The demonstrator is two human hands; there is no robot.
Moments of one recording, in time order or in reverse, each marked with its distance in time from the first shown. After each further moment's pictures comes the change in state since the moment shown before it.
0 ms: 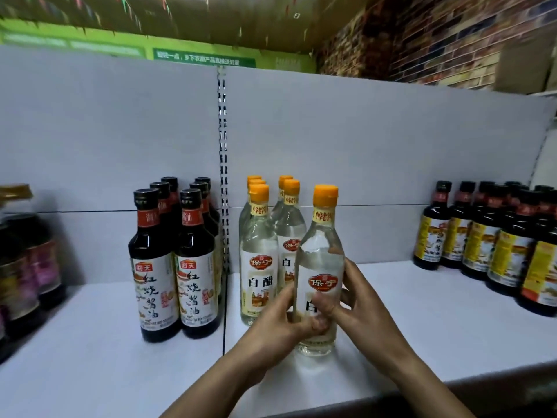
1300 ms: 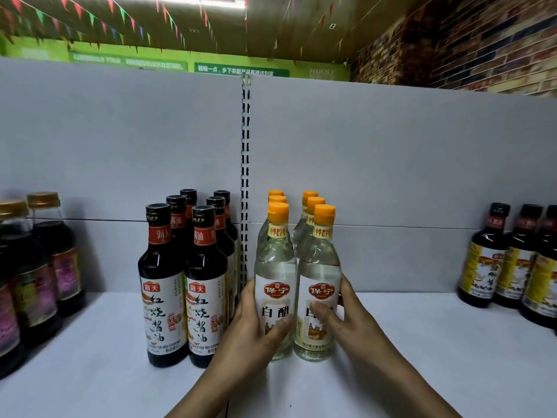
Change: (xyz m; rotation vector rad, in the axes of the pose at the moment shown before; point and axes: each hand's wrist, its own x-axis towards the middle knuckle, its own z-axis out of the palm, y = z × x) left_hand 0.029 -0.035 -0.065 0.430 0.407 0.040; right_hand 0.078 0.047 0.011 -0.069 -0.128 0.083
